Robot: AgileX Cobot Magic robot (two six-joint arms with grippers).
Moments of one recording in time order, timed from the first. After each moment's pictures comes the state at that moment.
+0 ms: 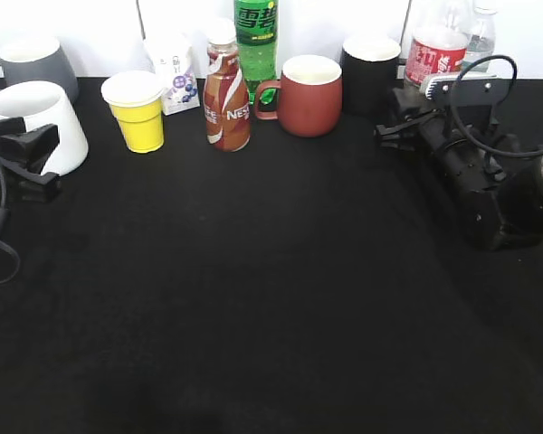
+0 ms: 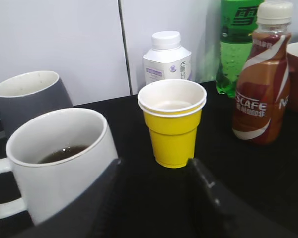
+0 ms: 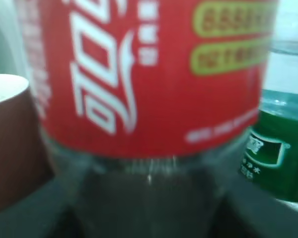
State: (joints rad) left arm -0.26 1.50 -0.36 0.01 -0.90 0.04; right arm 0.28 2.24 -0.96 0.12 -1.25 -0.03
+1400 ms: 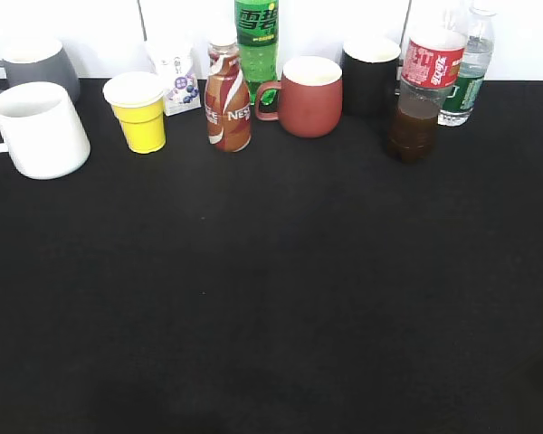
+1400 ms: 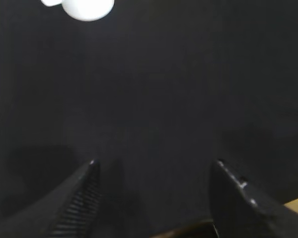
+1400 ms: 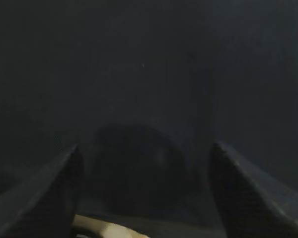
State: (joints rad) left arm -0.26 0.28 -0.69 -0.04 1.22 -0.03; right arm 0.28 0.27 -0.69 -0.08 1.16 0.06
